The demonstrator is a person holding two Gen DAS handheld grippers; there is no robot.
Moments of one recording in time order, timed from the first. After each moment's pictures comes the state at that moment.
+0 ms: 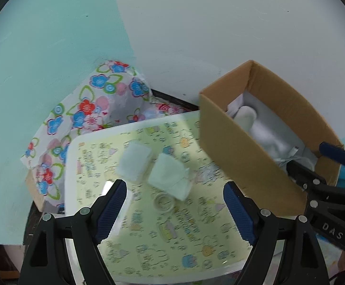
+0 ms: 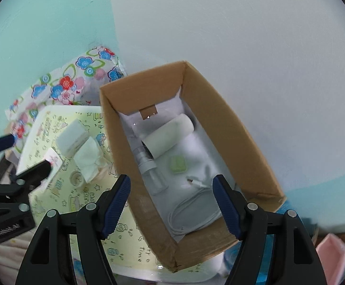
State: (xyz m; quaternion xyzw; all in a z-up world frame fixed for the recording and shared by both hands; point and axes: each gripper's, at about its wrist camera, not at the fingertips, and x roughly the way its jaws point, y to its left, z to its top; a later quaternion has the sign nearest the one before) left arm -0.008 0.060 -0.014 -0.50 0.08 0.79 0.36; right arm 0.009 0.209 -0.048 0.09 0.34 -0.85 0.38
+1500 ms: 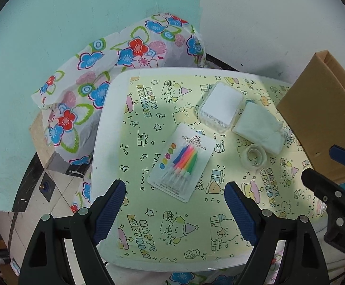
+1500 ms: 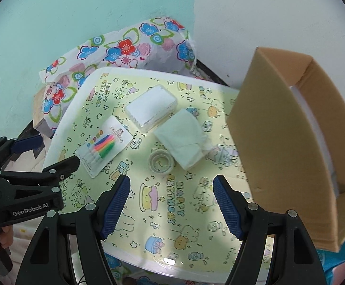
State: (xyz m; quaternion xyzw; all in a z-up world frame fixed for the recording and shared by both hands) left arm -0.057 -0.061 -0.143 -0.56 0.05 0.75 0.33; right arm 0.080 0.119 -0.154 0.14 0.37 -0.79 0.46
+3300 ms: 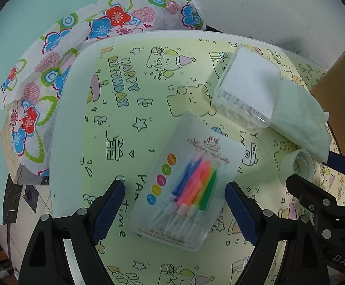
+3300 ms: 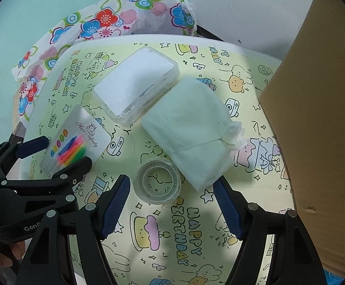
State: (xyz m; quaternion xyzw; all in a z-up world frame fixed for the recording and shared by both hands) left arm -0.088 0.000 -0.232 -0.59 0.10 0.71 0.37; right arm 0.013 0.048 -0.207 0.26 0.35 -0.80 0.41
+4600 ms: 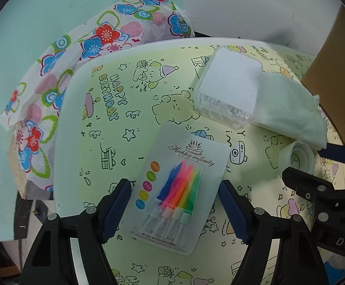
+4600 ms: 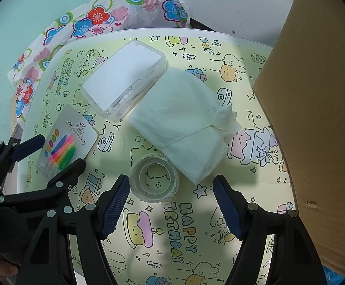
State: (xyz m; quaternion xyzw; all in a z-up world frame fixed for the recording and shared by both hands) left arm -0.071 0.011 -0.220 -0.55 0.13 0.74 0.37; right arm 0.005 0.055 -0.210 0.28 0.34 -0.80 0.41
